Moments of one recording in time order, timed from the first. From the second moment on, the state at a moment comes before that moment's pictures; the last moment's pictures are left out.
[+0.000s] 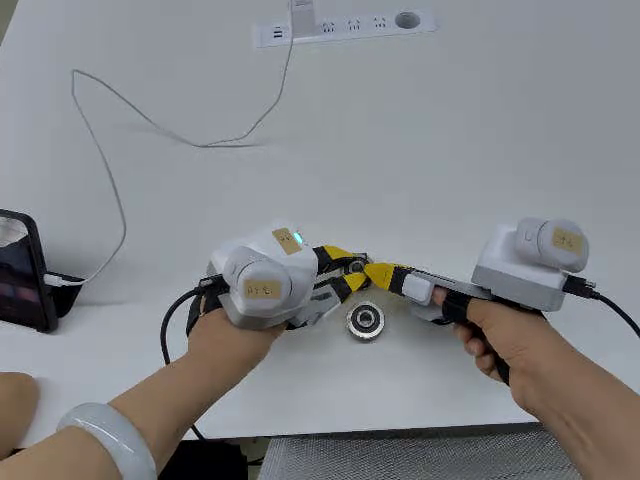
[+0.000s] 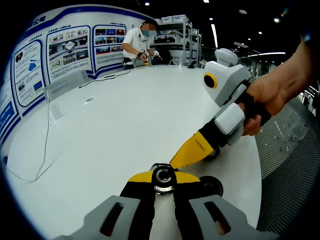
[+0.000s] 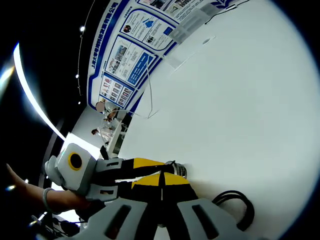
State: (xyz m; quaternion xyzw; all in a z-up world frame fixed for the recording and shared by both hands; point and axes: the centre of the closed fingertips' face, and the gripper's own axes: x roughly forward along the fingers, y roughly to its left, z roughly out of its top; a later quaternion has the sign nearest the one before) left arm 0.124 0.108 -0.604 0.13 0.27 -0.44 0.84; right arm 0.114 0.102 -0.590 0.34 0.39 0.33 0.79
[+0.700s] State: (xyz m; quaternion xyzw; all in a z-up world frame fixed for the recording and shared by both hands) left arm 0.124 0.107 -0.603 0.13 0.27 -0.45 0.84; right arm 0.110 0.102 -0.580 0.36 0.38 0.34 0.78
